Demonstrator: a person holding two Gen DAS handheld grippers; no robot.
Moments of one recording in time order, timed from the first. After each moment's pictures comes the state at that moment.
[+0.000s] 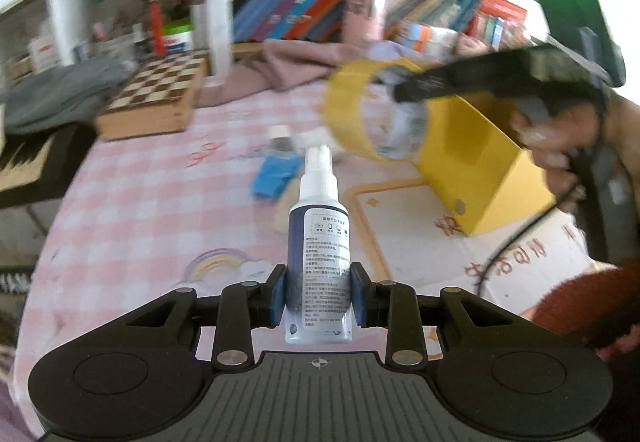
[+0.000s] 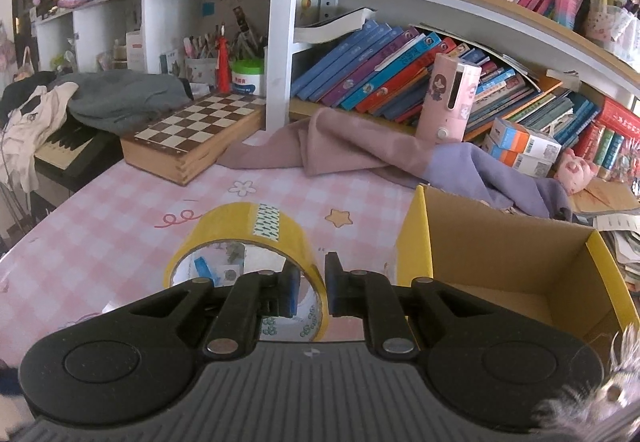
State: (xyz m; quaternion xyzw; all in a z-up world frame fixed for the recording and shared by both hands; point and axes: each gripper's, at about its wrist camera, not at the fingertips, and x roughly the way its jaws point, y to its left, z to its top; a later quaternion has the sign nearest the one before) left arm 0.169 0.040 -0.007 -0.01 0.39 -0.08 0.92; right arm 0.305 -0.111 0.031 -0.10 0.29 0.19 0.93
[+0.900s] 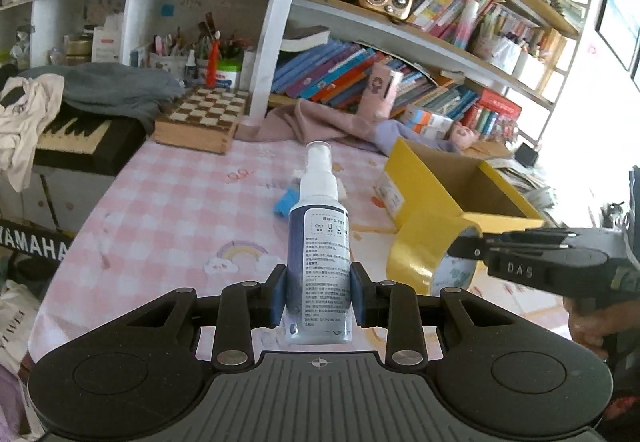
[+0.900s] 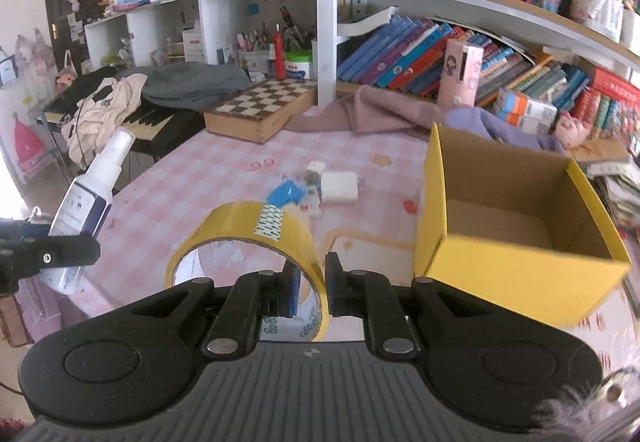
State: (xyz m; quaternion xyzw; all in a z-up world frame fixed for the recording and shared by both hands) left arm 0.058 0.080 0.040 -0.11 0.32 -0.08 0.94; right arm 0.135 -0.143 0.052 -0.07 0.32 0.23 0.92
